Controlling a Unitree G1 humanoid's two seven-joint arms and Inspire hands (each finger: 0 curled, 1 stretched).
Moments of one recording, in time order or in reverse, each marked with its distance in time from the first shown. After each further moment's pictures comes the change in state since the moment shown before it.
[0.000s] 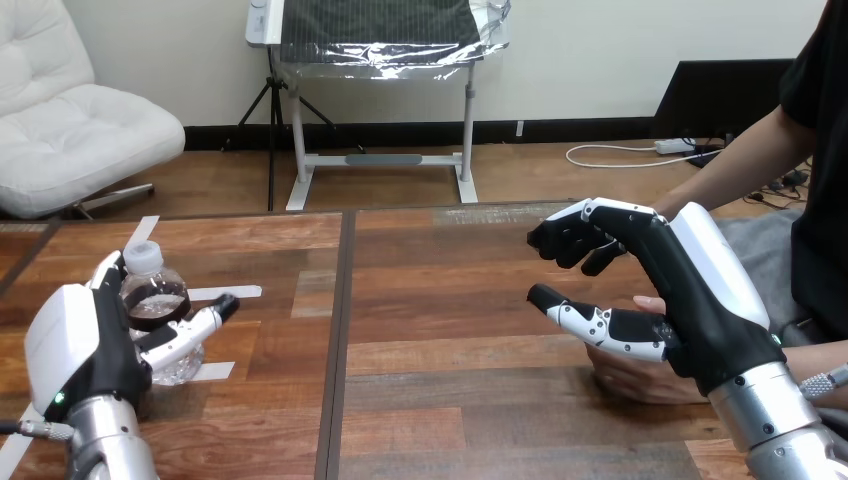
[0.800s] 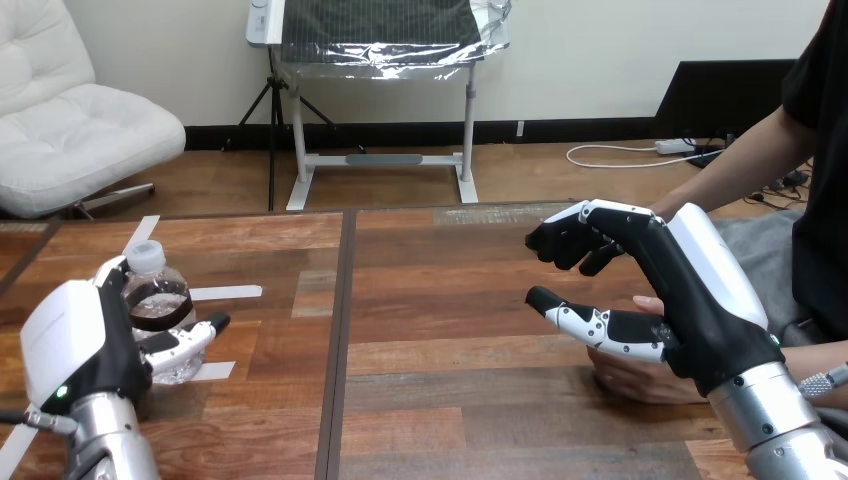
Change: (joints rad) left arm -0.025 0.027 -0.039 0.023 0.049 0.035 0.019; right arm 0.000 0.000 0.000 0.000 0.002 0.001 0.010
